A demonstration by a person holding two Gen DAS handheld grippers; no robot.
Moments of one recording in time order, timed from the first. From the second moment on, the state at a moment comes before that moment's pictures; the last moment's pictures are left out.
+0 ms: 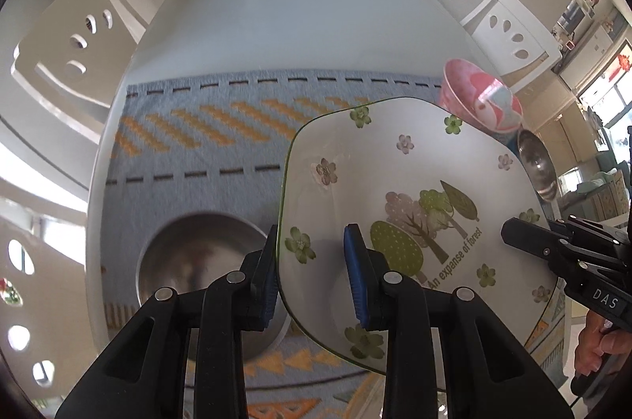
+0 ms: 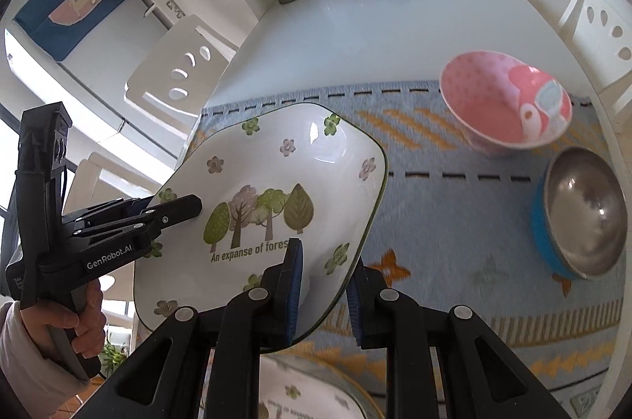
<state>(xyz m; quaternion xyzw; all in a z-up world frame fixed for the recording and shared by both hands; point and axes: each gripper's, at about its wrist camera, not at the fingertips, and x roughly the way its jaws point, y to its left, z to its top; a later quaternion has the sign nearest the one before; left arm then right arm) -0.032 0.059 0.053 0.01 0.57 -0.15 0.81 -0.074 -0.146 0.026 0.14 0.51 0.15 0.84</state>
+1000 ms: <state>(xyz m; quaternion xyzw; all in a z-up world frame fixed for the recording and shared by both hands) -0.150 0.039 0.044 -0.03 0.58 -0.10 0.81 -0.082 -0.151 0.024 0.11 0.53 0.19 0.82</state>
